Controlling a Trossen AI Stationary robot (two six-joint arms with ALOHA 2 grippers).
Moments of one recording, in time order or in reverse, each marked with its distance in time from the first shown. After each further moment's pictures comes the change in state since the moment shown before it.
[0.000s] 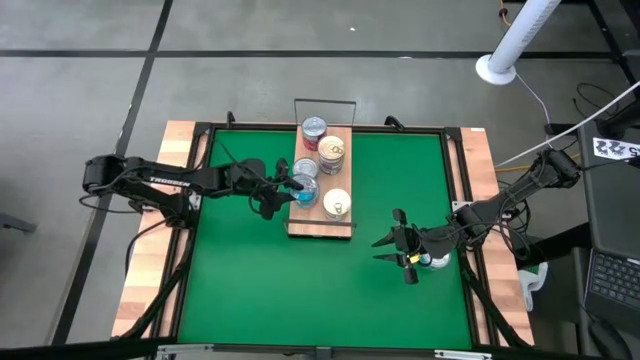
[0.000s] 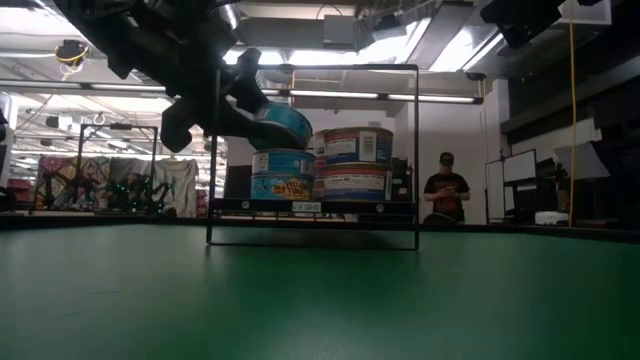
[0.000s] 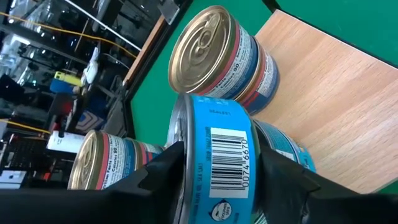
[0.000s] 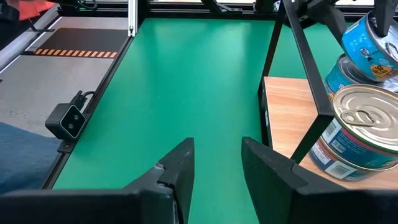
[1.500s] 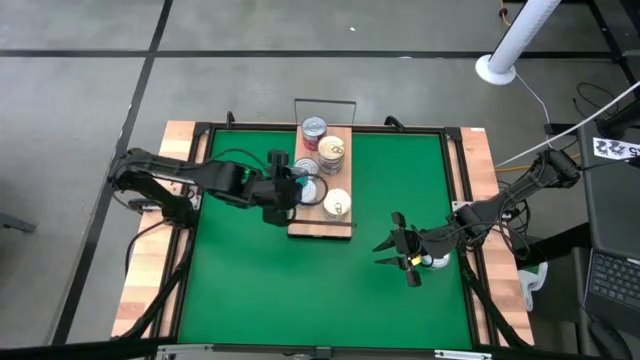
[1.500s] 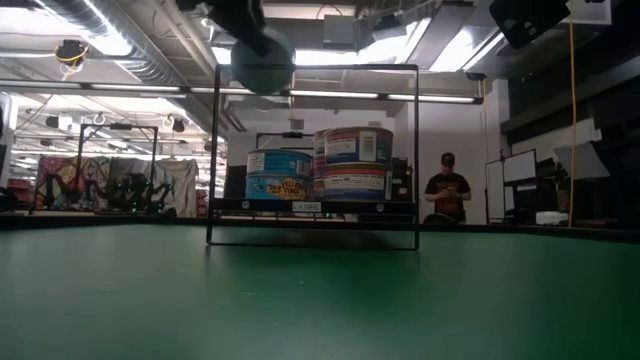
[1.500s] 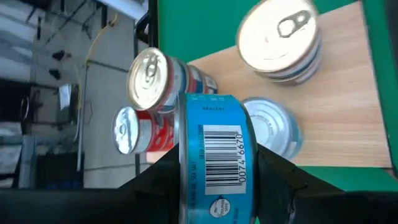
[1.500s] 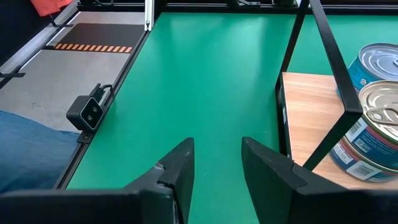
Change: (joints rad) left arm -0.324 0.243 0.871 -1.171 -0.645 -0.779; right arm 0.000 0.000 0.000 -0.003 -0.068 0.000
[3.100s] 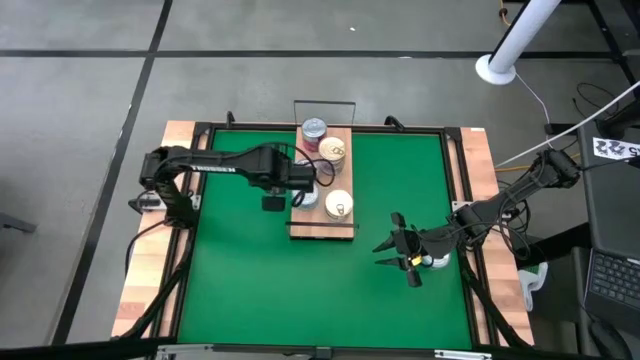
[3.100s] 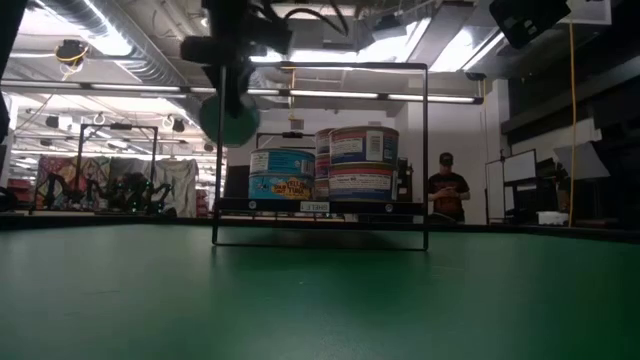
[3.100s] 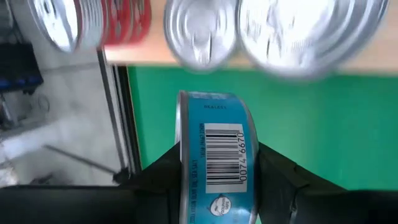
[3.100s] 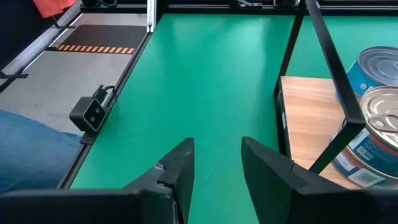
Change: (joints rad) left arm 0.194 0.252 0.155 -0.407 0.109 -0.171; right arm 0.000 0.000 0.000 0.006 -0.007 0.000
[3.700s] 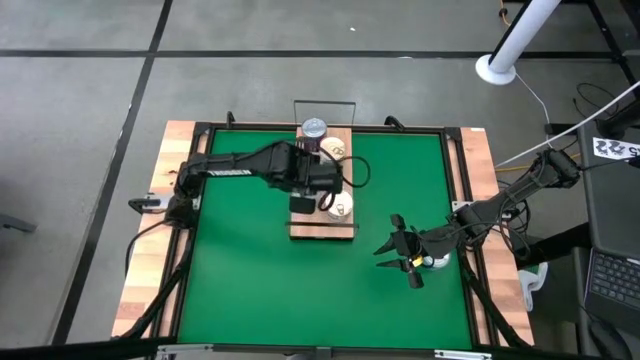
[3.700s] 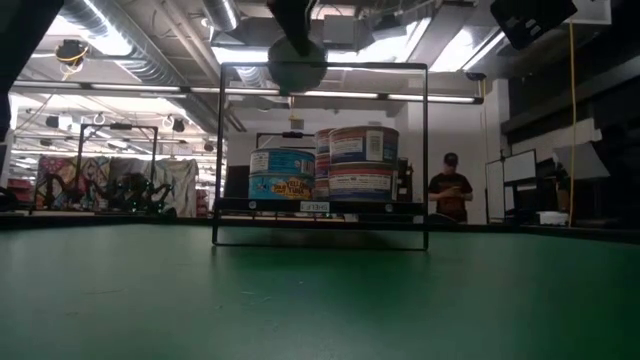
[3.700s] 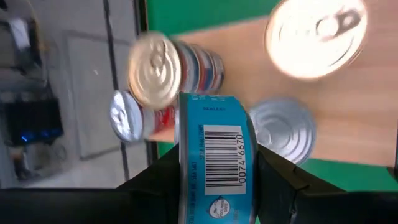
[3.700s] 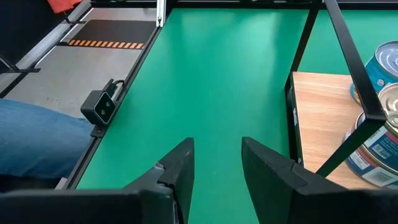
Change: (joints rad) left arm -0.080 0.280 0.671 -0.181 -0.024 0.060; right arm 0.001 0.000 0.000 -0.008 -0.042 0.000
